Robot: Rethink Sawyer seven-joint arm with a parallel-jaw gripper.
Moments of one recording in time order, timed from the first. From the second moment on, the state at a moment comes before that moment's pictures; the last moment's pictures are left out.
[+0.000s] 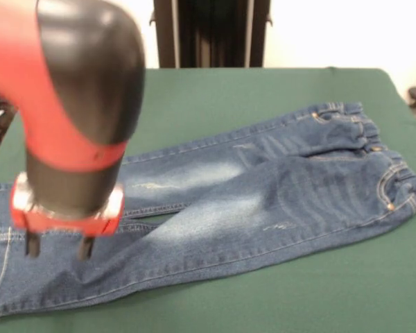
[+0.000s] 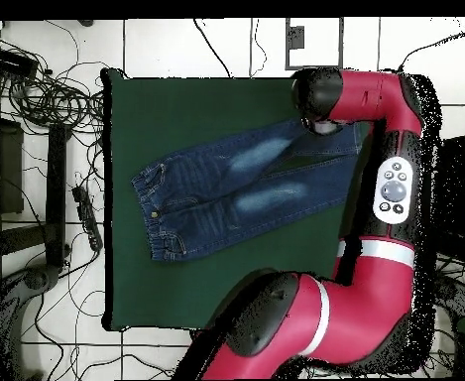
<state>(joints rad) -0.35 -0.14 0.25 0.53 -0.59 1.20 1.52</state>
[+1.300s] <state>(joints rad) -0.24 -0.45 -0.02 1.08 -0.36 0.92 1.96</state>
